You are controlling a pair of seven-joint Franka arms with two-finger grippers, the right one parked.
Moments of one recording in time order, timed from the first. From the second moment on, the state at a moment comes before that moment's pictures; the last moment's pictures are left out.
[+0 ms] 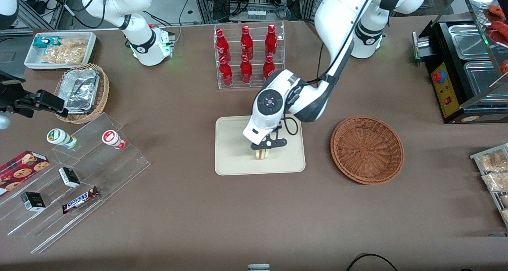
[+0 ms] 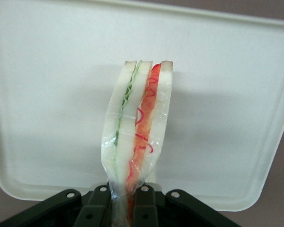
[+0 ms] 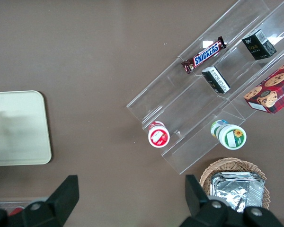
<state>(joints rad) -0.75 0.68 -0.03 -1.50 -0.15 2.11 -0.83</state>
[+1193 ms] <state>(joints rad) -0.78 0.66 0.03 -1.38 -0.07 2.00 -0.84</state>
